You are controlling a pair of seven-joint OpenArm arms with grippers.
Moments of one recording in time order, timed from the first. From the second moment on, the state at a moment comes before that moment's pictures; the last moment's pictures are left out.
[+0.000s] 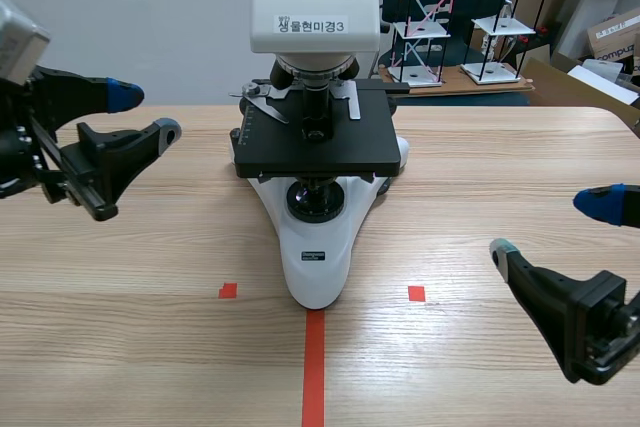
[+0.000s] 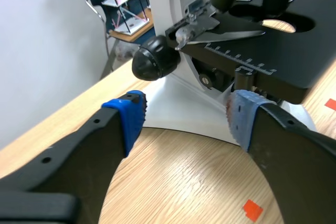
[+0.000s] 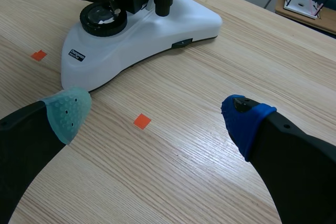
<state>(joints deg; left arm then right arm) 6.8 -43.4 11.3 94.7 -21.6 -27.0 -12.3 -45.2 31.4 12.7 114.4 16.8 24.7 5.4</state>
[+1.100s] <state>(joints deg) 43.1 -37.0 -11.6 112.9 -21.4 -25.1 -12.2 -45.2 31.4 12.7 114.4 16.8 24.7 5.4</state>
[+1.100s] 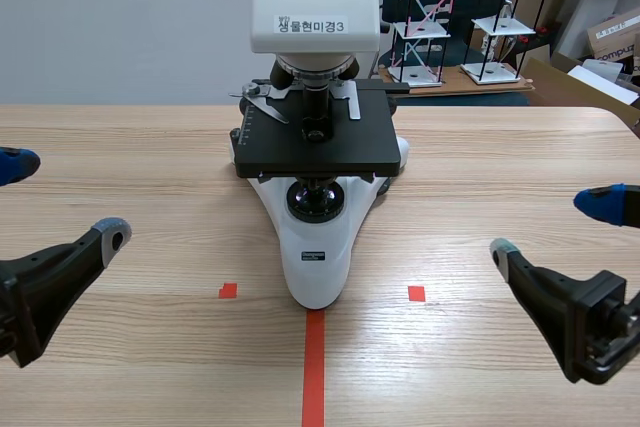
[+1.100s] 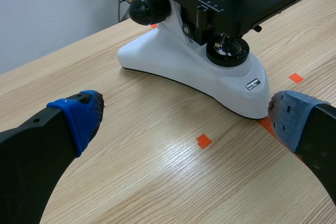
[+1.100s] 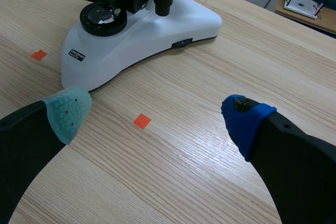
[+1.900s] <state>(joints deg) 43.1 -37.0 -11.6 112.9 -21.4 -26.3 -12.3 -45.2 31.4 12.7 114.4 16.8 24.7 5.4</state>
